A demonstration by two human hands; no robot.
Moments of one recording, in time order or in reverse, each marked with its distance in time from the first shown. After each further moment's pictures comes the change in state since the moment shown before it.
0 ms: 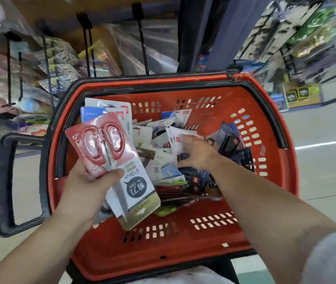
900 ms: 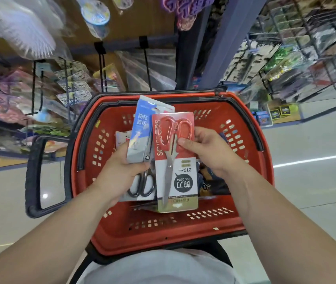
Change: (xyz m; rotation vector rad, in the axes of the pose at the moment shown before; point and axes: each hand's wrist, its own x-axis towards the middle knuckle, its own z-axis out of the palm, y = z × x) left_hand -0.016 0.037 0.023 0.060 -0.339 0.115; right_hand -0.123 -0.061 -0.054 1.086 0.152 -0.293
